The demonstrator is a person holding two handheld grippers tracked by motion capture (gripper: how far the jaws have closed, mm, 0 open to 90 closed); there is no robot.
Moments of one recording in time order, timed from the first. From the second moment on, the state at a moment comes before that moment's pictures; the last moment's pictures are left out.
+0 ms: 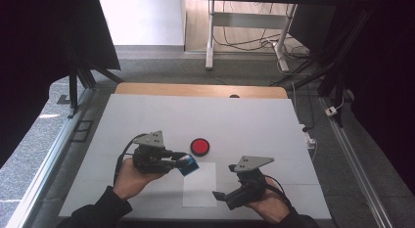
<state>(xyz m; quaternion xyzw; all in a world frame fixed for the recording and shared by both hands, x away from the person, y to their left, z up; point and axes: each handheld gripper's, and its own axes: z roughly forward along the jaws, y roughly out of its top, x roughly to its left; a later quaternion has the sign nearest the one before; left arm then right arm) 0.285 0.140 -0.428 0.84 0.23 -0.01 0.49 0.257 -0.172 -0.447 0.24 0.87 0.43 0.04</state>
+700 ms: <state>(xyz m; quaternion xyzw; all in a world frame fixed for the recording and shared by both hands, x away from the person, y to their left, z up) 0.286 0.141 -0.433 0.83 0.17 -0.06 0.52 0.274 -0.128 -0.450 0.18 0.89 0.42 -0.03</state>
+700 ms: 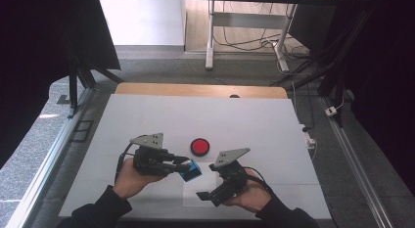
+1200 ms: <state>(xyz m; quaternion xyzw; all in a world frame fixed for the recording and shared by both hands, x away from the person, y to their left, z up) 0.283 0.139 -0.434 0.83 0.12 -0.05 0.54 0.288 -0.114 -0.452 0.14 0.89 0.43 -0.07</state>
